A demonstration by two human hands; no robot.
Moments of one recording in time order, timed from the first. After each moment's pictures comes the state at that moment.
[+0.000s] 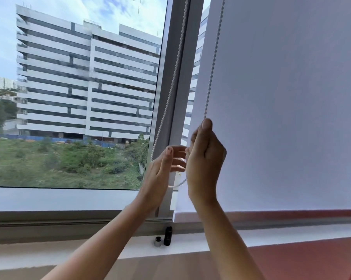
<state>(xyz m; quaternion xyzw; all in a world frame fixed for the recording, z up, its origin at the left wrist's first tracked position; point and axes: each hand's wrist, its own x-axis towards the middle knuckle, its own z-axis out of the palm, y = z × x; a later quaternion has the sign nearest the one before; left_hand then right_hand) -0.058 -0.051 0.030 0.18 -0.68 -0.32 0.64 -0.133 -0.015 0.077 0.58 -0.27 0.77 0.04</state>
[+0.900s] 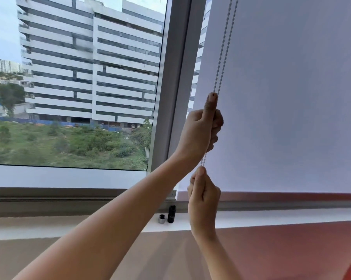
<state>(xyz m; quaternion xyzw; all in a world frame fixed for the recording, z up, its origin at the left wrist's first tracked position) -0.112 -0.015 0.093 0.18 -0.62 -0.47 0.61 -0.158 -0.021 -0.045 0.59 -0.37 0.72 -0.03</state>
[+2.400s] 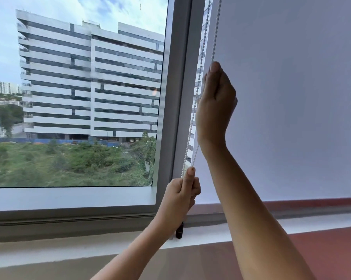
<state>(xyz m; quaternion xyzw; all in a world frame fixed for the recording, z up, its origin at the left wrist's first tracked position) -0.067 -0.018 -0.005 0.24 -0.66 -0.44 0.56 -0.120 -0.027 0.153 0.52 -0.25 0.81 0.13</state>
